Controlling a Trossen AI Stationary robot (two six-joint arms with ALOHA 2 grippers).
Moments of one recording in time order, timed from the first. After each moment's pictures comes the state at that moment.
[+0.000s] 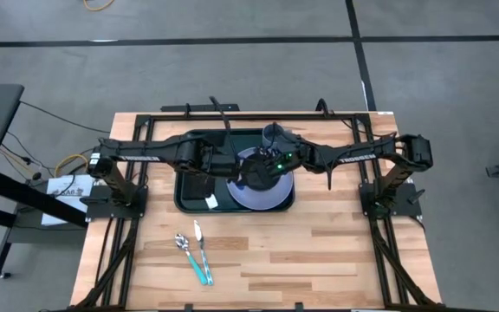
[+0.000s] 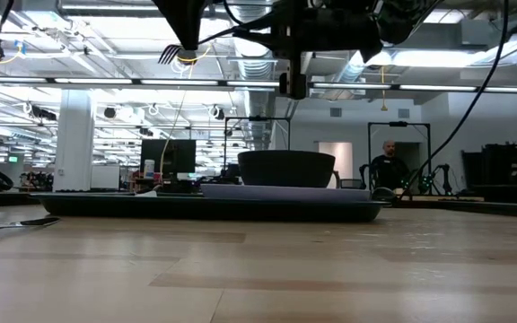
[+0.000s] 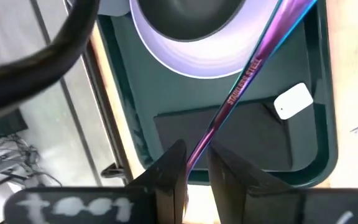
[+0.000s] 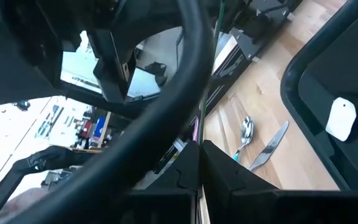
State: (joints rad) left arm -0.07 1.75 1.90 -1.57 -0.43 0.20; right arm -0.12 1.64 1.02 0.40 -0.51 0.97
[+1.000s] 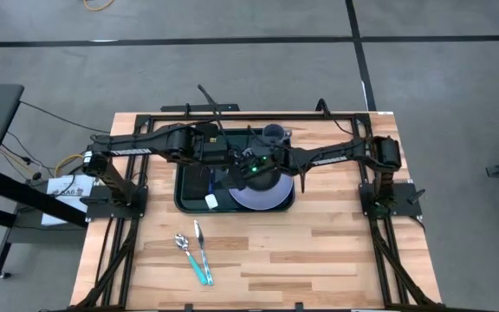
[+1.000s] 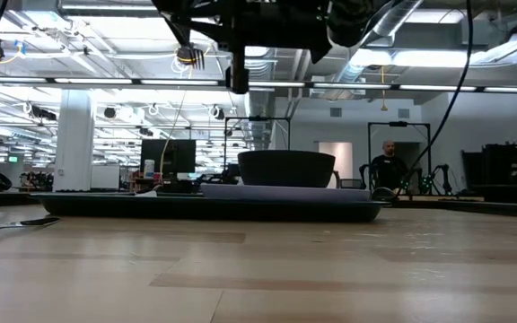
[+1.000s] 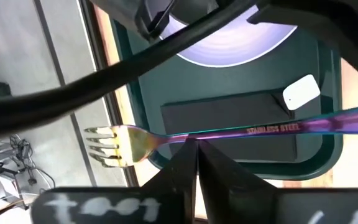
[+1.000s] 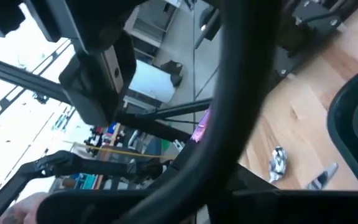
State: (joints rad) left arm -0.01 1.70 1.90 -1.57 -0.40 0.22; right arm -0.08 1.91 1.33 0.45 -0.52 0.99
